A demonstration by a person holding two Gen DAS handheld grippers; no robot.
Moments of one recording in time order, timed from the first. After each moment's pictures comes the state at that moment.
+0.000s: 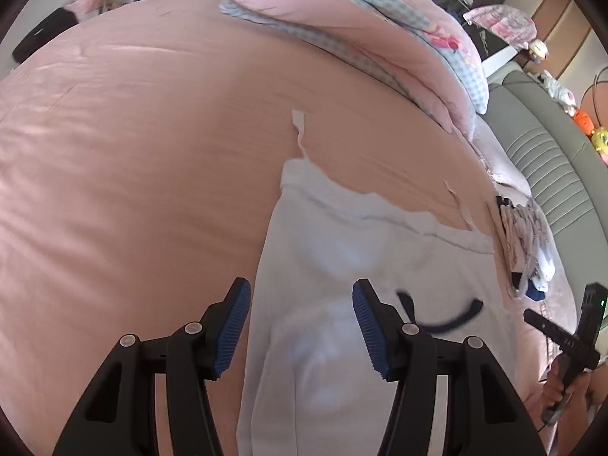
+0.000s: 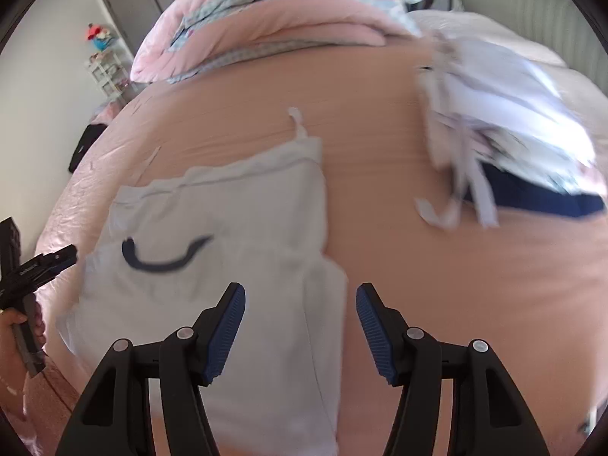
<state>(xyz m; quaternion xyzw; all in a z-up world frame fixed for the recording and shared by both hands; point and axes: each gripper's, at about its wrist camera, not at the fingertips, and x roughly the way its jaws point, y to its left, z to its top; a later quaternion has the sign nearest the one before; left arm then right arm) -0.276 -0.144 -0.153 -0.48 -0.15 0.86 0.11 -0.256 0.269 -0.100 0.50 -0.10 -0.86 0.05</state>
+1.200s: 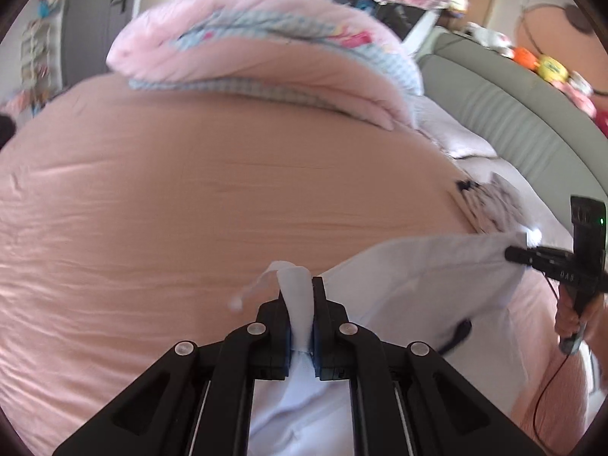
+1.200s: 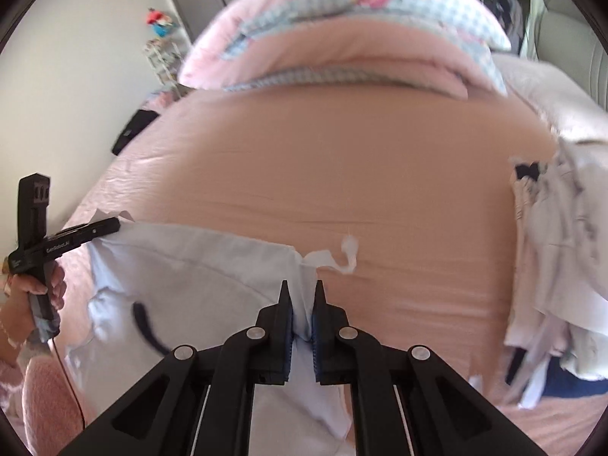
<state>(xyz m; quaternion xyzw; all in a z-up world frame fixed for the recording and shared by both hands) -0.268 -0.098 -0.084 -0.40 -0.03 0.89 0.21 -0.299 0.255 -0.050 0.42 -0.05 -0.89 0.17</state>
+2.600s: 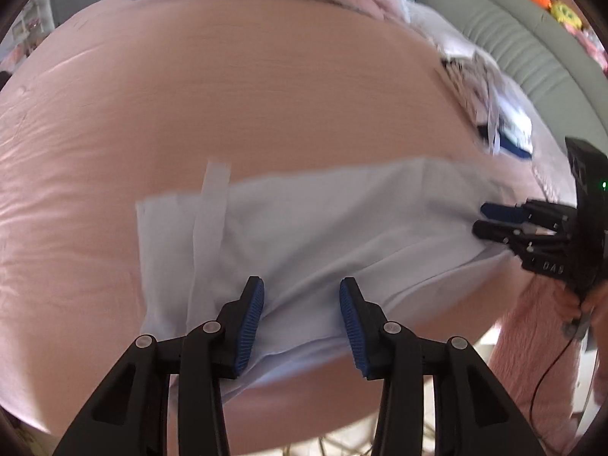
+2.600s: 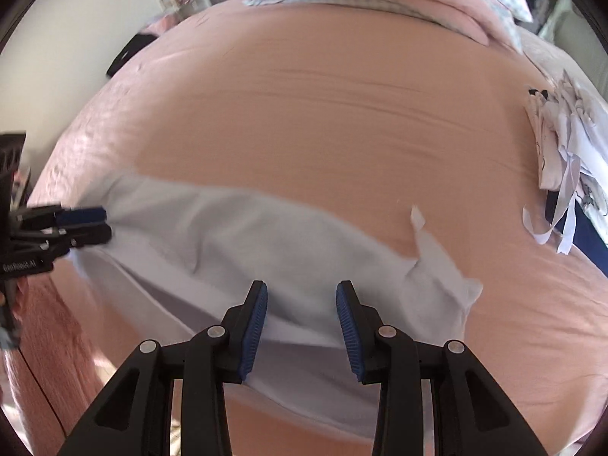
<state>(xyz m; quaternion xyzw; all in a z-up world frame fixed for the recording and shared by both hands) -0.164 -0.045 -0.148 -0.58 0.00 0.79 0.18 -0.188 0.209 -0.091 0.57 0.04 -0.81 0.15</state>
